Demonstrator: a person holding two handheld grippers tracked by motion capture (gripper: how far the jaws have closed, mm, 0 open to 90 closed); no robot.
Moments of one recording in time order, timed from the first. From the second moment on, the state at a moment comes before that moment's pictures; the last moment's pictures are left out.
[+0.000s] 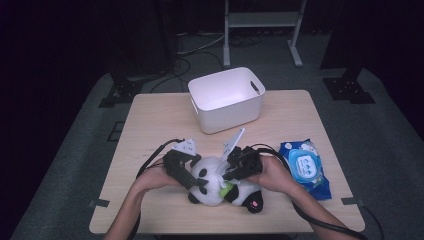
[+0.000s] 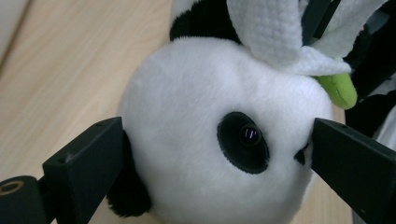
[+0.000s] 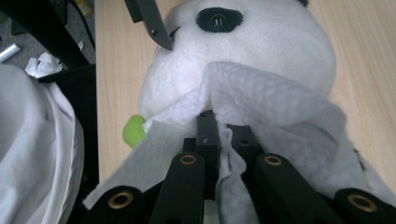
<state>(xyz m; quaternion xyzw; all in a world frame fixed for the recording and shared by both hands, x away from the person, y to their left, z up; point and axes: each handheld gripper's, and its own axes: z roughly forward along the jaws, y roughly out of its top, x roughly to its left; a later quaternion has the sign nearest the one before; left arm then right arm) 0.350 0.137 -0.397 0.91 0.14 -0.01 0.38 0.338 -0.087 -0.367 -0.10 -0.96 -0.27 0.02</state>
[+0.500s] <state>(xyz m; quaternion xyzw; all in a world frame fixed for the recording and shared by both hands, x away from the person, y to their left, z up) 0.343 0.139 -0.398 0.92 0.11 0.00 0.38 0.344 -0.042 -0.348 -0.06 -0.96 -0.28 0.02</state>
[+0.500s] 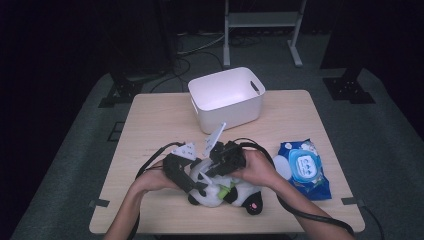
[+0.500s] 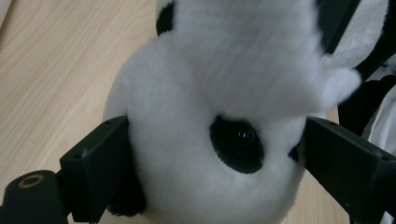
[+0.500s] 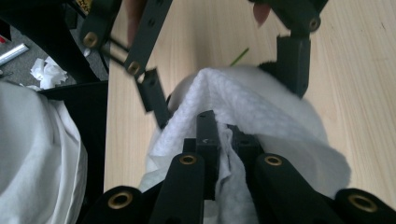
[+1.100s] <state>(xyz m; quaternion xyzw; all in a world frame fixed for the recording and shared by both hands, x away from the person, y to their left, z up) 0.340 0.138 -0.403 0.92 0.10 0.00 0.37 0.373 -0.086 -0.345 -0.14 -0.95 -0.27 0.00</state>
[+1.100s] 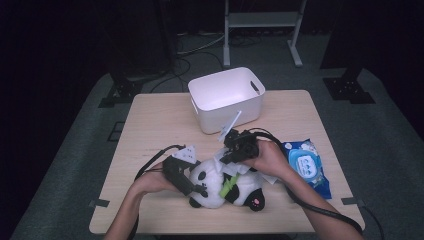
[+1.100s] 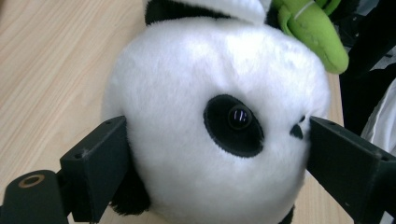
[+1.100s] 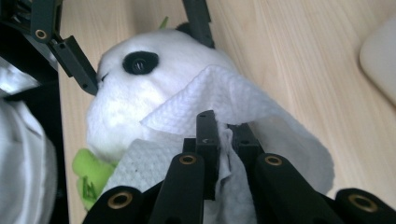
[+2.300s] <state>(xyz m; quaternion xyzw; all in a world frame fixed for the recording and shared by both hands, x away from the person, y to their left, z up) 0.342 0.128 -0.390 0.92 0.07 0.02 0.39 0.353 -0.072 -0.332 -0.09 -0.95 -0.30 0.00</state>
